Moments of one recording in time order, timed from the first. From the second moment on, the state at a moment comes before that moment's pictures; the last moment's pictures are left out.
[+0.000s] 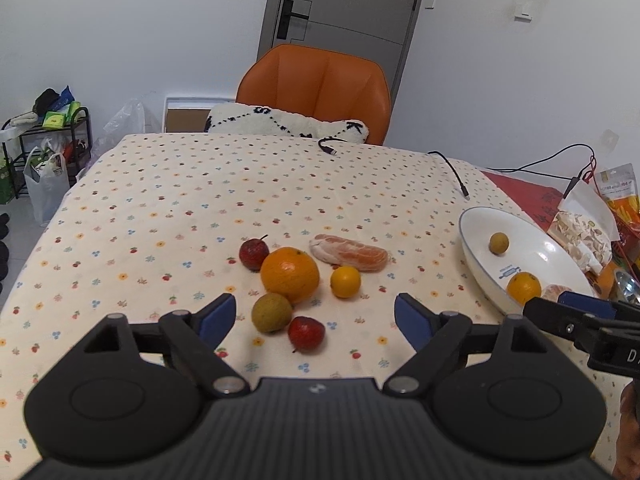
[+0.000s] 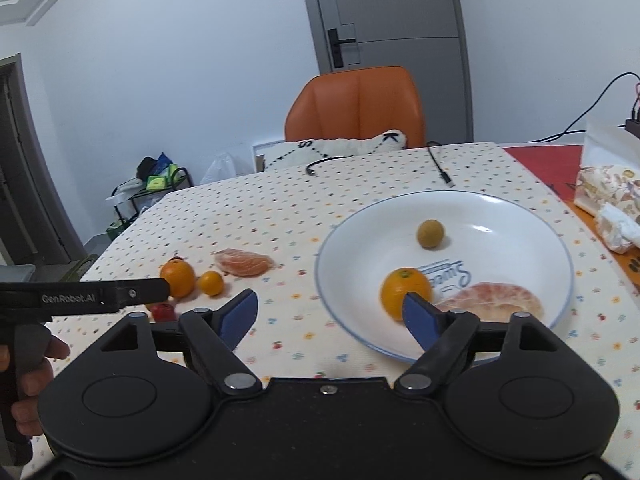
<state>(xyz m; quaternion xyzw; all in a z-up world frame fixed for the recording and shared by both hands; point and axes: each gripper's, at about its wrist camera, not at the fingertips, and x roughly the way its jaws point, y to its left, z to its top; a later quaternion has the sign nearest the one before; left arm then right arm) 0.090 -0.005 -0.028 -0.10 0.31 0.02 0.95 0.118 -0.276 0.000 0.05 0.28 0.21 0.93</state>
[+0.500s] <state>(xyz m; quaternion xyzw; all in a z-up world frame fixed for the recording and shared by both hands) 0.081 0.019 -0.038 -0.09 0.31 0.05 0.94 0.122 -0.238 -0.003 0.05 0.28 0.26 0.92</state>
